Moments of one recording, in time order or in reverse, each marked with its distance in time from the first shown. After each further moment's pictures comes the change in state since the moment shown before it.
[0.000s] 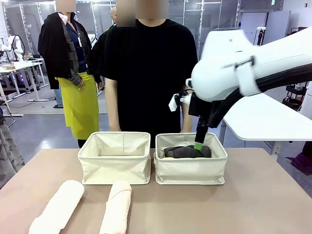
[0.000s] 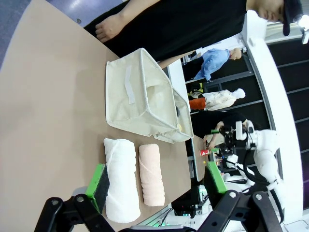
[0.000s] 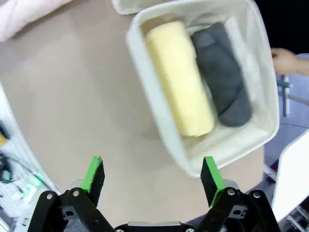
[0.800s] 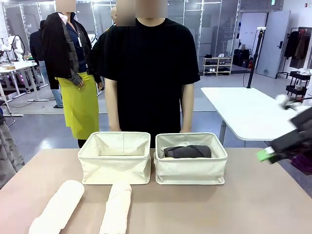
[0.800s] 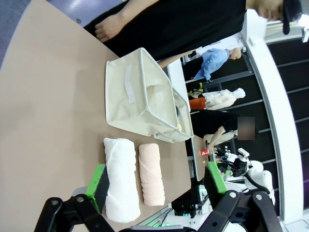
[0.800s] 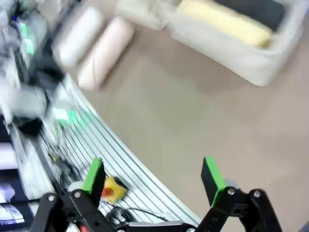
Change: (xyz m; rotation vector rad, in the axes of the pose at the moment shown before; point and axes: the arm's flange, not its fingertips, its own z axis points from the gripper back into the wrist) left arm 0.000 0.000 0.000 0.000 0.000 0.000; right arm -0.273 0.033 0.019 0.434 -0.555 -0.756
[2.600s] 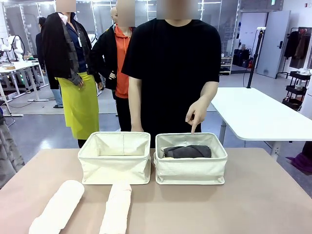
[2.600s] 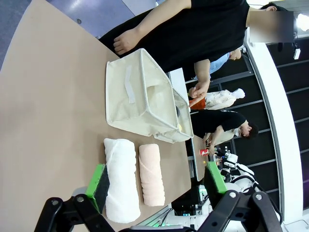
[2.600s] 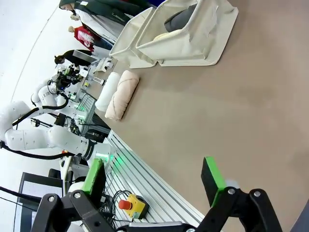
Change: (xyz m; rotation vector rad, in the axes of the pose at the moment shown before) left arm 0.000 0.000 -0.001 0.000 0.001 0.000; right arm -0.158 -0.156 0.066 0.277 -0.343 -0.206
